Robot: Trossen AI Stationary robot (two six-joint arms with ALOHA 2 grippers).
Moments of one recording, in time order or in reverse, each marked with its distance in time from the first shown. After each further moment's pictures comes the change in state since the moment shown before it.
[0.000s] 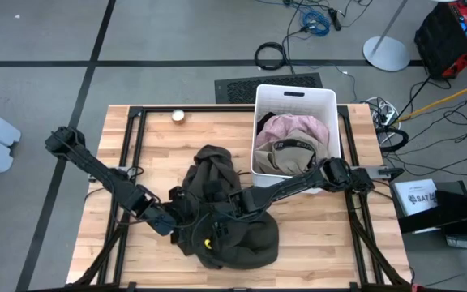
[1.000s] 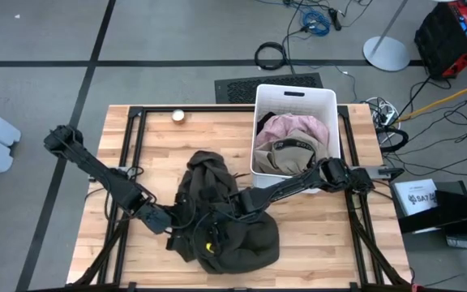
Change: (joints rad) left arm -0.018 -0.035 0.019 0.169 0.073 0.229; right arm -0.014 0.013 -0.026 0.095 -0.135 -0.026
